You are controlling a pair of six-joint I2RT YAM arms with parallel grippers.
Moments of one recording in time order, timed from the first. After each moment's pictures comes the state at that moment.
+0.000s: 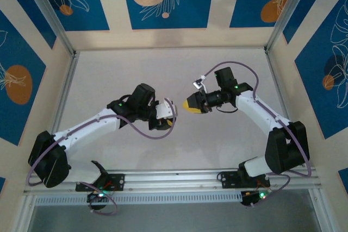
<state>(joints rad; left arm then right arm) -0.75 1.33 0.98 -0.47 0.43 0.60 0.35 1.43 1.05 -0.66 -1.16 0.35</state>
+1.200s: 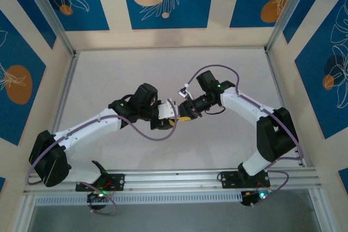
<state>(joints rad) -0.78 1.34 1.01 -0.47 0.39 0.61 0.49 1.58 1.12 -0.76 -1.11 0.30</state>
